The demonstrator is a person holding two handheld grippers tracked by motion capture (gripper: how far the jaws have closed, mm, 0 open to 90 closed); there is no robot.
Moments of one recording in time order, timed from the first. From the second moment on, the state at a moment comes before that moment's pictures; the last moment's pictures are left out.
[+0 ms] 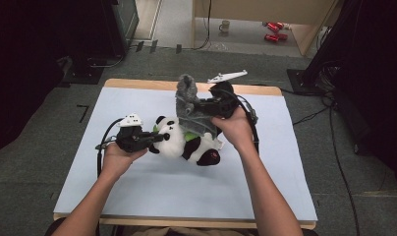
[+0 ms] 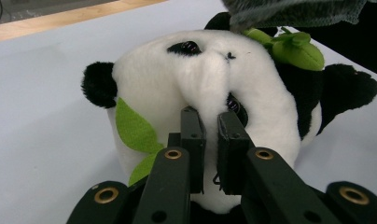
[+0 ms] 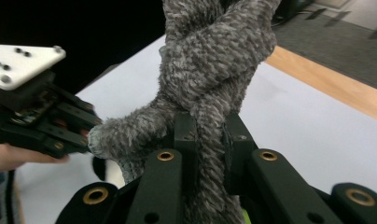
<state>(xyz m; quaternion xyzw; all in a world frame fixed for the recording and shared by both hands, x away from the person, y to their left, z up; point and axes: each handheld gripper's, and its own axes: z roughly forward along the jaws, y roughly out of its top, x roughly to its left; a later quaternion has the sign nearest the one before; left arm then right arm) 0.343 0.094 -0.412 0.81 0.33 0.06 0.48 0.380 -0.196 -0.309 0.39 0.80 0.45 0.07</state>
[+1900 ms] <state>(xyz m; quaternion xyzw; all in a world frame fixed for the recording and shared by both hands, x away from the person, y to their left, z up) 0.345 0.096 -0.416 0.81 0.34 0.06 0.47 0.412 -0.214 -0.377 0.46 0.82 0.34 0.07</state>
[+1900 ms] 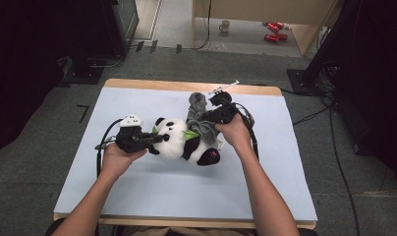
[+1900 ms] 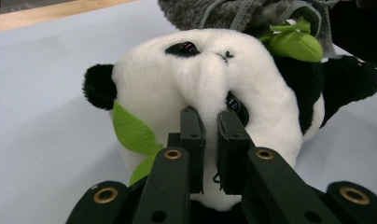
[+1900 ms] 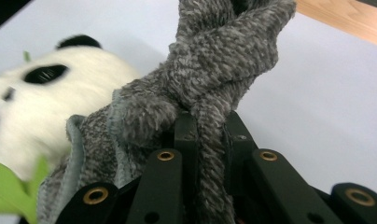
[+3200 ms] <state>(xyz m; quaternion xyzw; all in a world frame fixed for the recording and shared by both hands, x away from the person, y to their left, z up) 0.348 0.097 -0.412 0.80 0.35 0.04 0.49 0.348 -0.159 -0.288 0.35 0.81 0.46 0.06</state>
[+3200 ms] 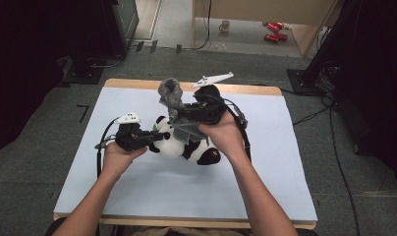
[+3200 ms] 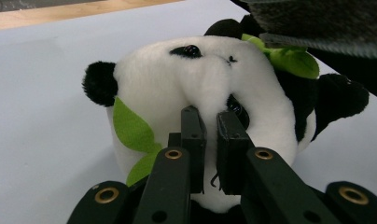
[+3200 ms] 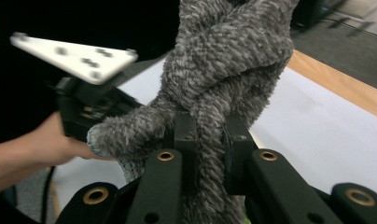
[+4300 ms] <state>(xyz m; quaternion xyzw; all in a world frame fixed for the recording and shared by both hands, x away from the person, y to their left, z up) 0.349 0.098 -0.415 0.80 0.35 0.04 0.48 0.345 -0.144 -0.367 0.38 0.84 0.39 0.03</state>
